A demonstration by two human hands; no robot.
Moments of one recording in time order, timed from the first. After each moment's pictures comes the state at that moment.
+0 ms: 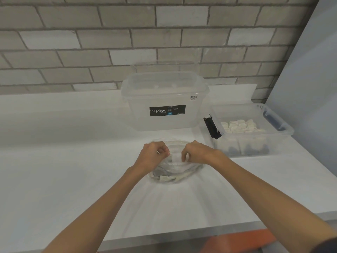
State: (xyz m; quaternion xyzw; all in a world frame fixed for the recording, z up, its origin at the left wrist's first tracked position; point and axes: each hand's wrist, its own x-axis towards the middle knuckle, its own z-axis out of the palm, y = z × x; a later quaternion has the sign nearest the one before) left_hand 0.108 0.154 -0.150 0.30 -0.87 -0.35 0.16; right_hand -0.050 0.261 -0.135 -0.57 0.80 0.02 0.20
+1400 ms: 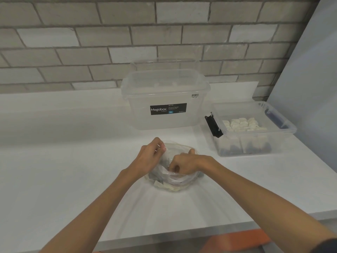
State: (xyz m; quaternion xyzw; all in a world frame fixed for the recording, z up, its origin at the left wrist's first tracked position) left_hand 0.126 0.152 -0.150 0.28 -0.87 -0.37 0.17; right_hand -0.011 0.252 -0.140 -0.63 0.72 0.05 0.28
